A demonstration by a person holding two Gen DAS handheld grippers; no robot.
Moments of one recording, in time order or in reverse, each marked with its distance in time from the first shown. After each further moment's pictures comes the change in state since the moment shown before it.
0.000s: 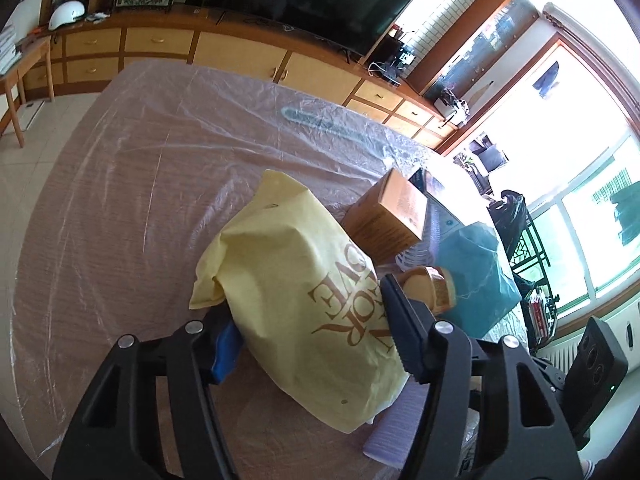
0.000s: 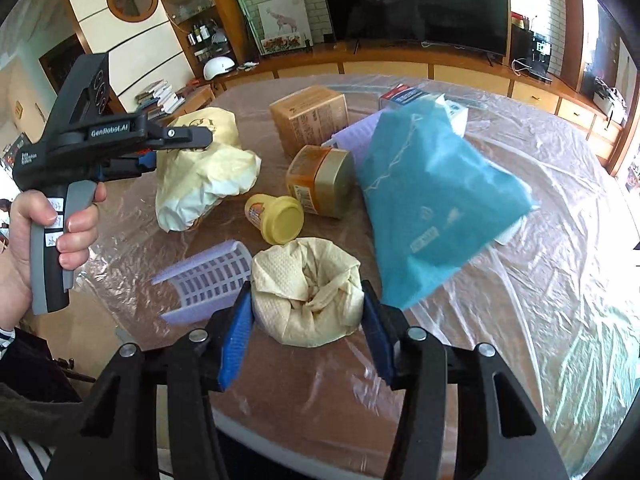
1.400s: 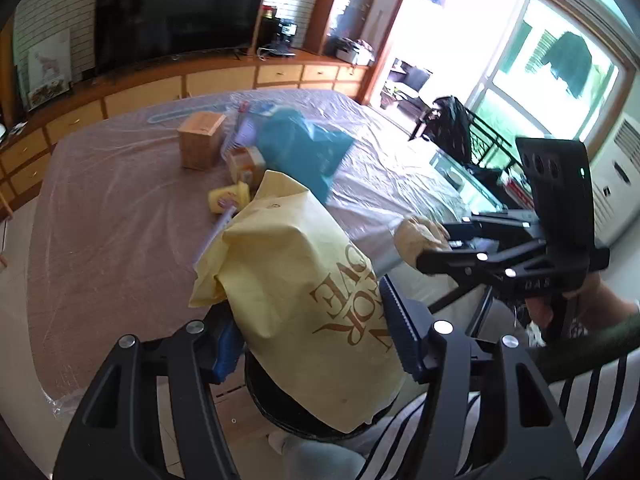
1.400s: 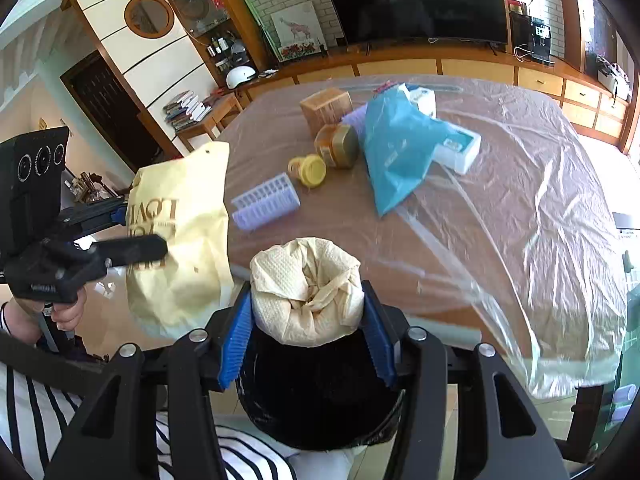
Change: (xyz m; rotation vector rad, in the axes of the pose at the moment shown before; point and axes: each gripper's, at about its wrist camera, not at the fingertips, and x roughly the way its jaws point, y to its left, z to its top) left arm -0.078 -0.133 -0.116 0.456 0.070 -0.076; right arm -0.092 -0.014 -0.071 0.039 -0.003 0.124
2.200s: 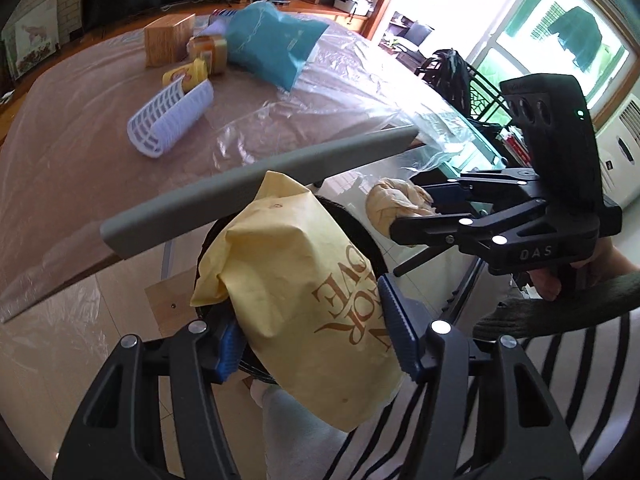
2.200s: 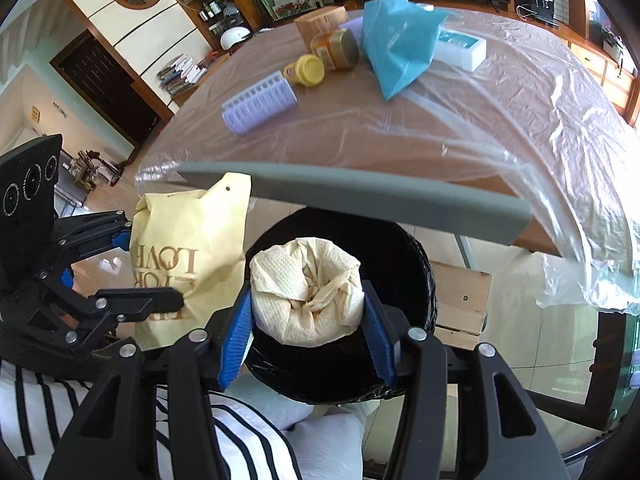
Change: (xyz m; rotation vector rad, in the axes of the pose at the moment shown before) left arm 0.055 -0.029 -0.078 -0.041 0.170 -0.006; right arm 0.036 0.000 -0.060 0.035 0.149 0.019
